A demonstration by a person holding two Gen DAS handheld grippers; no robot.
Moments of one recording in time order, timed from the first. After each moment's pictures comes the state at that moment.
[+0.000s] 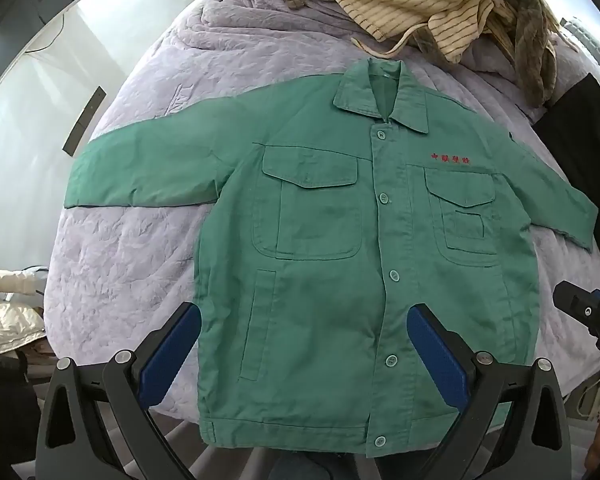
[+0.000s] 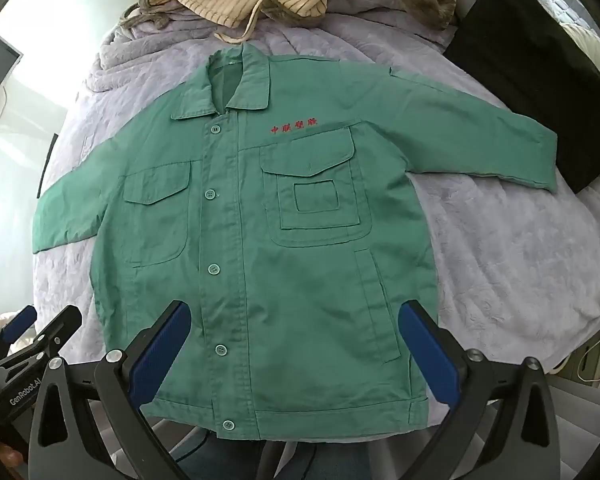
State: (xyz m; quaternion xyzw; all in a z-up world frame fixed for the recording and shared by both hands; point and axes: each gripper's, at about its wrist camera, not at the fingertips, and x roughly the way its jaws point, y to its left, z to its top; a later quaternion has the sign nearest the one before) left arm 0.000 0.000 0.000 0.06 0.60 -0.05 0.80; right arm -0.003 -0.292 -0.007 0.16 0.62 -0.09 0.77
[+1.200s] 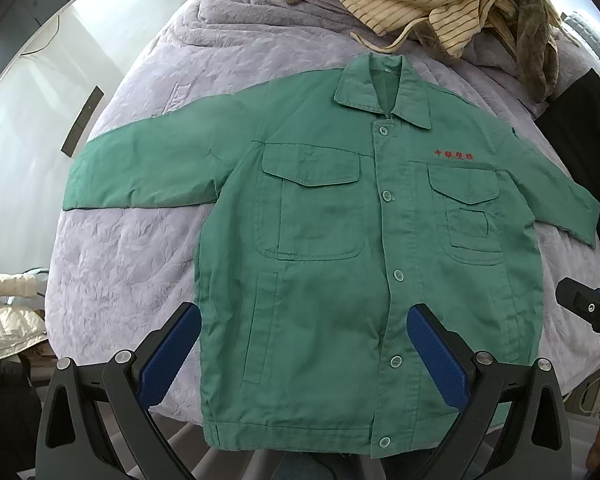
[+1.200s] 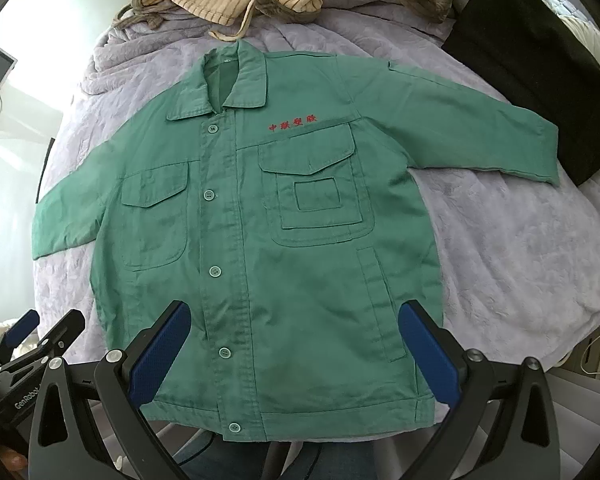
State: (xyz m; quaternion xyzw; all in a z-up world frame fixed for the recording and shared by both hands) left arm 0.005 -0.001 -0.007 0.07 0.60 -0.04 0.79; right arm 0.002 -0.290 -0.011 0.18 0.61 -0.08 0.77
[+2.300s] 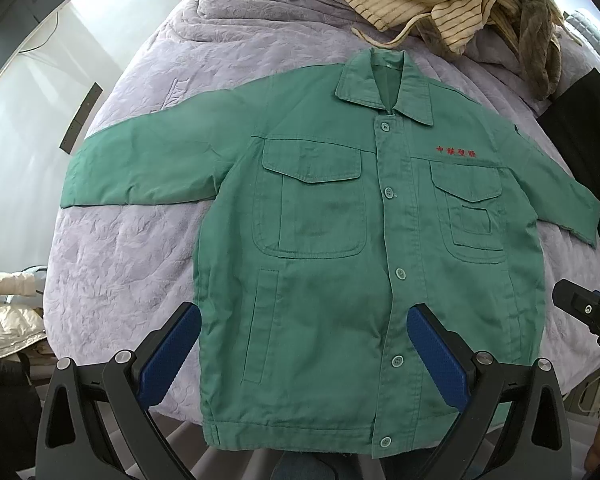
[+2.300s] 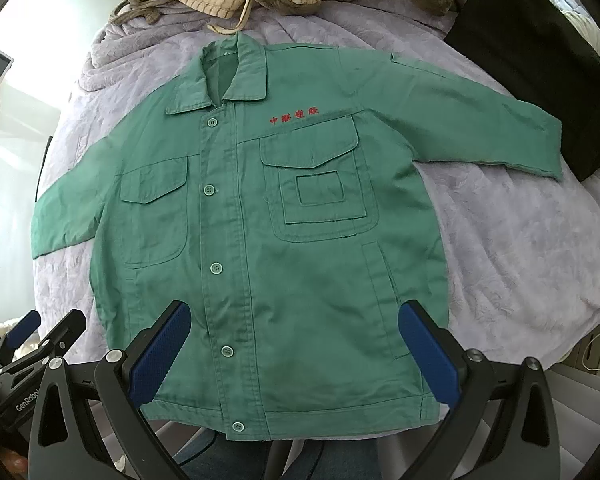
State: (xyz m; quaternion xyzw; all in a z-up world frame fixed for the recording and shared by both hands) left arm 0.005 0.004 -0.013 0.07 0.61 -0.04 0.79; right arm 0.006 -0.286 -0.017 0.17 0.61 -0.09 0.77
